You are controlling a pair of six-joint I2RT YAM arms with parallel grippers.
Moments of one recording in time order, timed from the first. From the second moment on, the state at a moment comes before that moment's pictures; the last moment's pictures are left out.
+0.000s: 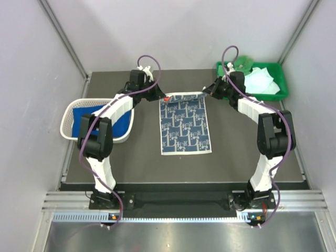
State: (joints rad) left arm -0.27 1.95 1.53 -0.14 0.43 -0.49; right arm 0.17 1.91 1.34 0.14 -0.43 0.61
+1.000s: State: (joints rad) left arm -0.44 1.50 1.00 -0.15 0.21 -0.48; right arm 0.25 1.40 0.75 0.23 -0.36 0.65
